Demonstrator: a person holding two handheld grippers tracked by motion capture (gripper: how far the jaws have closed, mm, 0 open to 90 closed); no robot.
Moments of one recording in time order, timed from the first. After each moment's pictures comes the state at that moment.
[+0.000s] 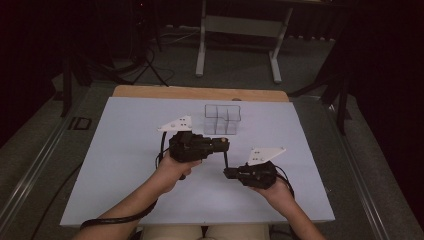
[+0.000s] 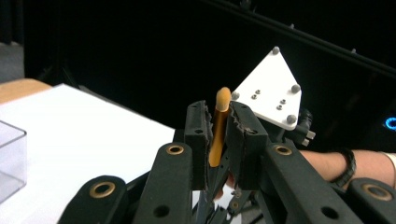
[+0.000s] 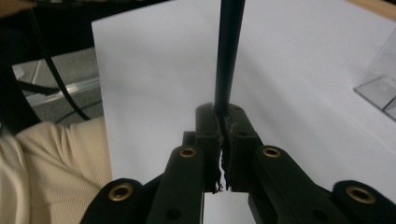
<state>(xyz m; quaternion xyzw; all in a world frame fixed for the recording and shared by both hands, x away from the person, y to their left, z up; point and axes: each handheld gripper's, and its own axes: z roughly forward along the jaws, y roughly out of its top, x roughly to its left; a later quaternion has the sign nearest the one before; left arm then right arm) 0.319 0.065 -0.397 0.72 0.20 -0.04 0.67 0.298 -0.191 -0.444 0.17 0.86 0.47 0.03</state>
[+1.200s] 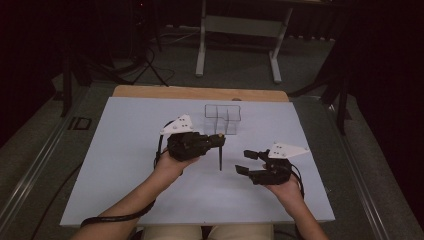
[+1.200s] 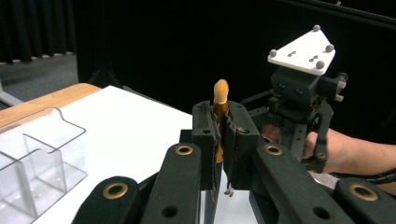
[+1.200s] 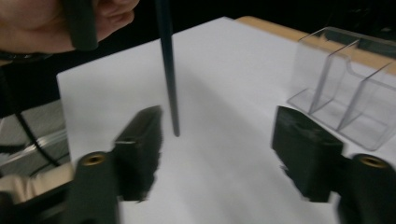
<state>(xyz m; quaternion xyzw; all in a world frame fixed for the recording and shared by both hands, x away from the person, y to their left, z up) 0.321 0.070 -0.396 0.74 0.22 0.05 0.63 0.304 -0.229 -0.441 0.24 0.81 0.53 0.08</state>
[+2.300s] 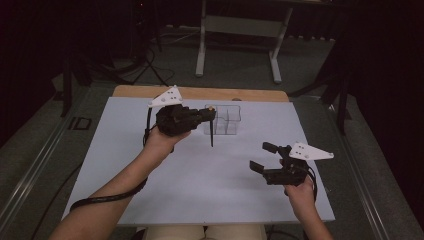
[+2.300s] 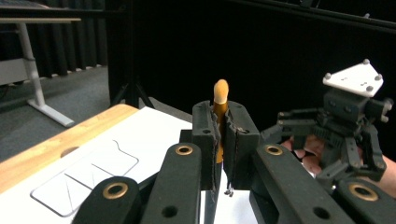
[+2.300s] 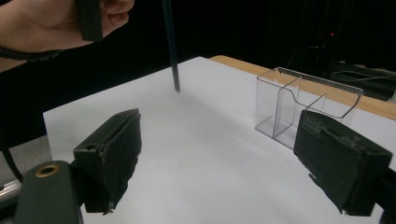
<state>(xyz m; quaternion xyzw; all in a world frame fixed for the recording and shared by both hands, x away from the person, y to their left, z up) 0.352 0.094 -0.345 0.74 0.23 0.09 0.63 0.292 -0.260 -0.423 0.27 0.75 0.59 0.13</state>
